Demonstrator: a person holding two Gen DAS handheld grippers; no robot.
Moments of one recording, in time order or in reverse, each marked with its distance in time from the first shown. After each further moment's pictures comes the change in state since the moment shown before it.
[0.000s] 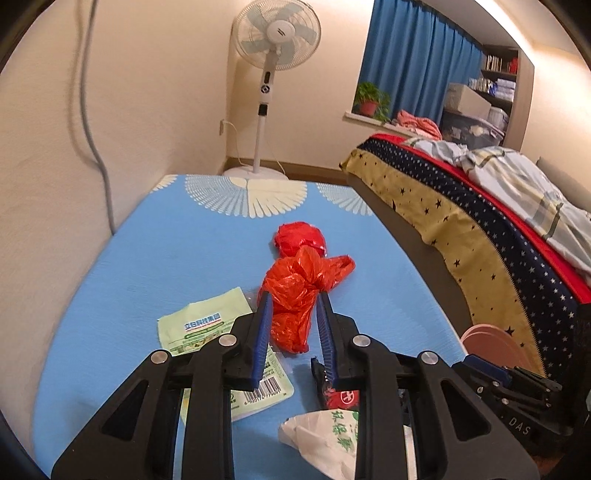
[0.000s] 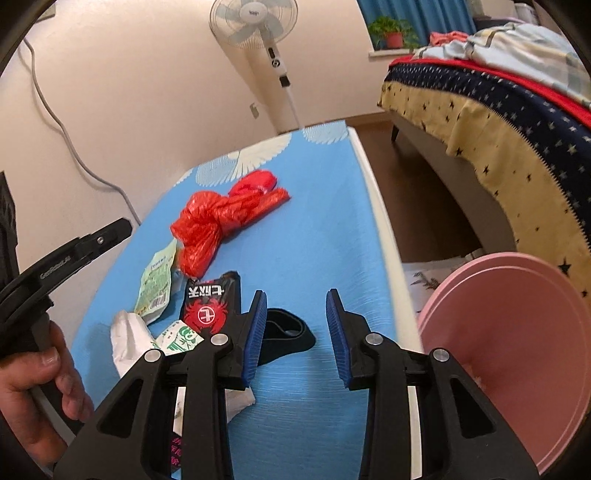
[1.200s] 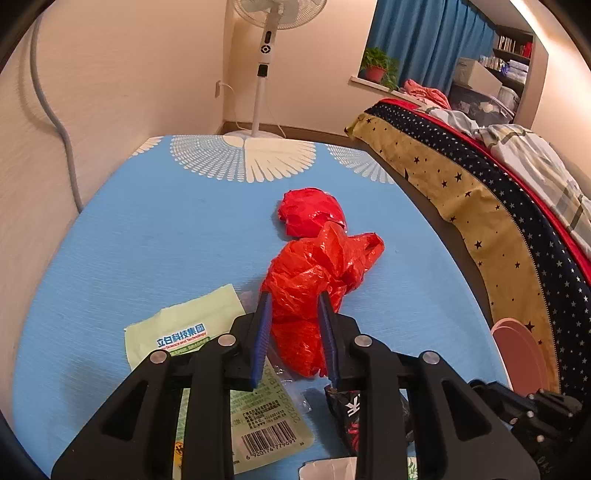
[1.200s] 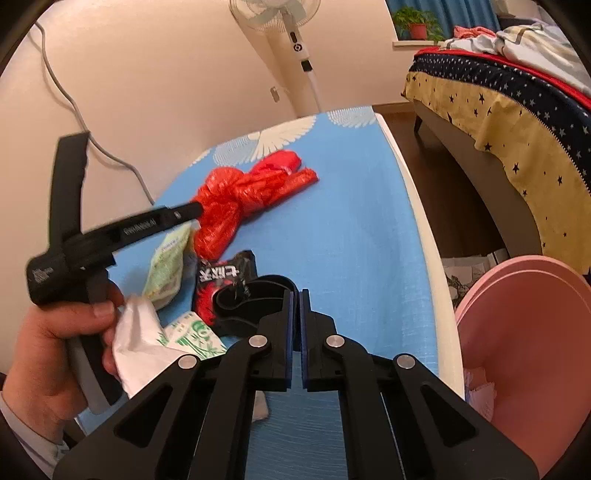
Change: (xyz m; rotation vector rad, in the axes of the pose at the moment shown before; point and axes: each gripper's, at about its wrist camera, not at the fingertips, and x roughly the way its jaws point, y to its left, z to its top) left arm 0.068 0.015 0.004 -0.014 0.140 -0.012; right arm 0.010 0.015 0.001 -0.055 0.027 0.063
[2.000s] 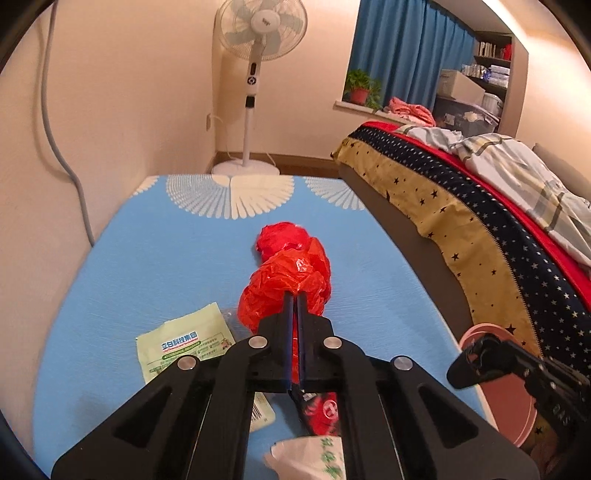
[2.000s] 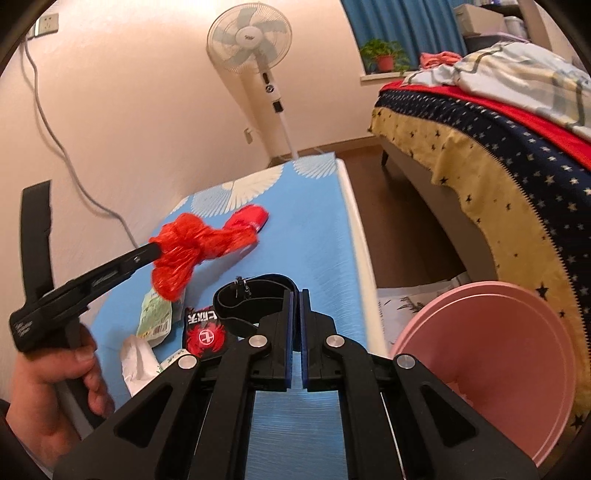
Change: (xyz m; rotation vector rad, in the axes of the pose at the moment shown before) left arm -0.058 -0.033 0.003 0.057 -0.114 0.001; right arm -0.057 -0.018 0.013 0.055 -0.160 -0.109
